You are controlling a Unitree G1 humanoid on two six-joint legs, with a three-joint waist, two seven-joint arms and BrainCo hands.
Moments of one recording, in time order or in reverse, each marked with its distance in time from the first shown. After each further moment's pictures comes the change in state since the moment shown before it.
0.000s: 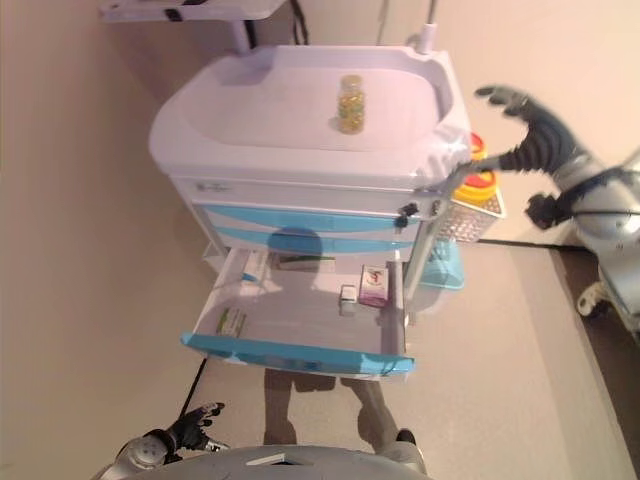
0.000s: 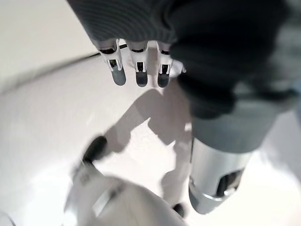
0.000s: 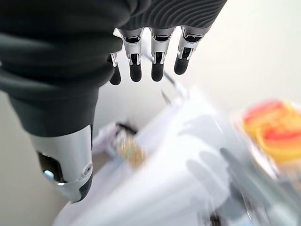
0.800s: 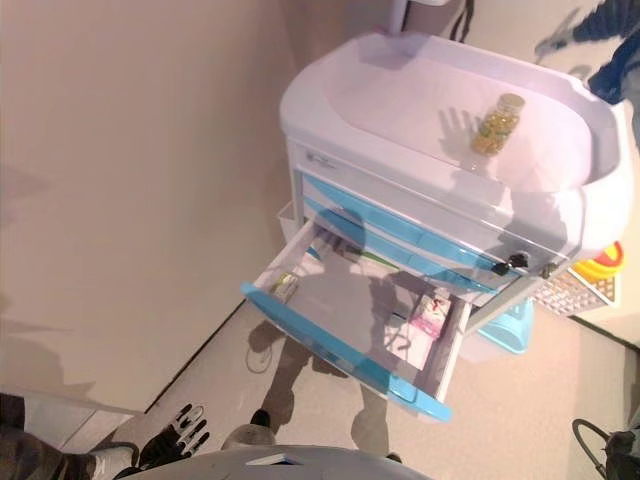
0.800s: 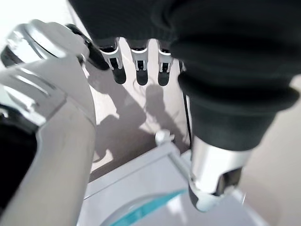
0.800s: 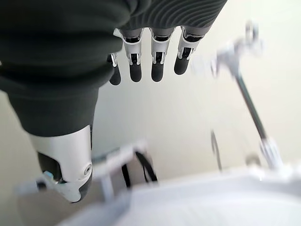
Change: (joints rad) left arm 0.191 -0.172 0.403 0.050 -1.033 0.039 -0.175; right arm -1.078 -0.117 0.612 0.757 -0.356 0.084 -0.158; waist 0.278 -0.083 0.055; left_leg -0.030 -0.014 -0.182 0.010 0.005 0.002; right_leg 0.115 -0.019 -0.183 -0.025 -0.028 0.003
